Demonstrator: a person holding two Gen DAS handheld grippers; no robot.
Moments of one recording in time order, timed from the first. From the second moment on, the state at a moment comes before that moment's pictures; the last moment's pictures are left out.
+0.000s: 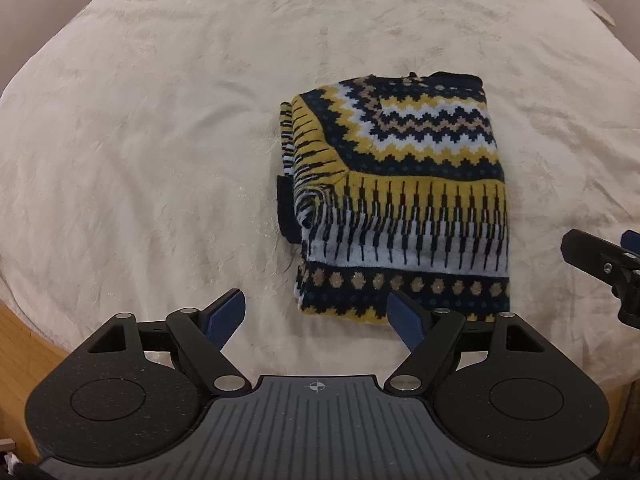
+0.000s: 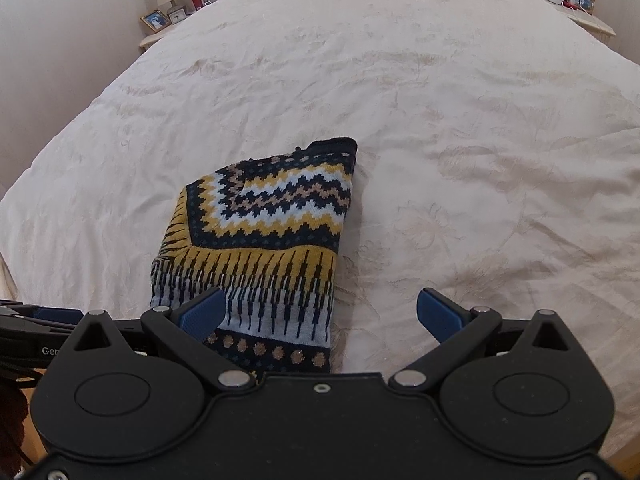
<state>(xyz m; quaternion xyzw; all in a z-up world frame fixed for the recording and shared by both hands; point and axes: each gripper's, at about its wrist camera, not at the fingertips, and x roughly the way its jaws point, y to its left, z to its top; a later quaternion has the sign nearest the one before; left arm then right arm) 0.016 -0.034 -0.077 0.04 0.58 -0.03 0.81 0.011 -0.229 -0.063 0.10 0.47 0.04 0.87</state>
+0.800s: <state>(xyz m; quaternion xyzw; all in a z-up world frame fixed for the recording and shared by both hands) 0.008 -0.043 -0.073 0.04 0.58 -0.03 0.82 0.008 -0.234 -0.065 0.11 0.47 0.04 0.87</state>
